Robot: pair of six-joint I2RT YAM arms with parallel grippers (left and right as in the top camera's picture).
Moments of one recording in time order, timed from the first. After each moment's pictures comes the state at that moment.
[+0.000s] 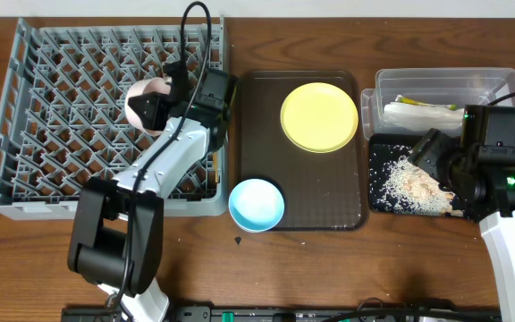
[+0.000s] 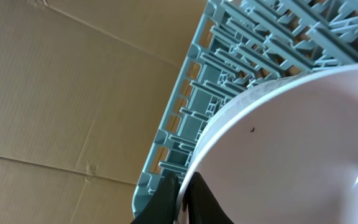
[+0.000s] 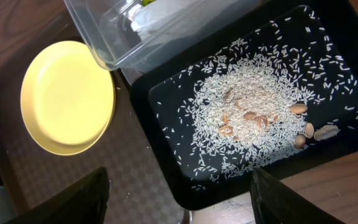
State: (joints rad) left arm -0.32 1.84 1.25 -0.55 -1.33 -0.10; right arm -0.03 1.17 1.11 -0.96 0.02 0.59
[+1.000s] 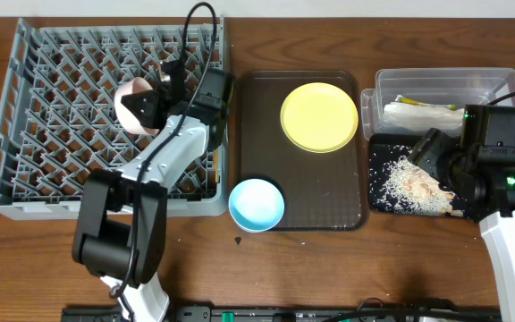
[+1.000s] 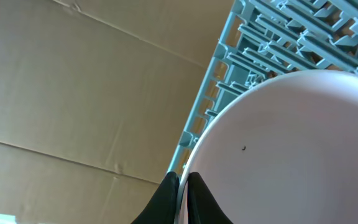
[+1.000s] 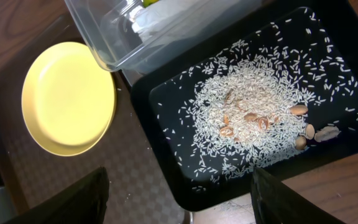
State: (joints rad) left arm -0.32 1.89 1.25 -0.50 -1.45 -0.03; right arm -0.03 1.17 1.11 -0.96 0.02 0.59
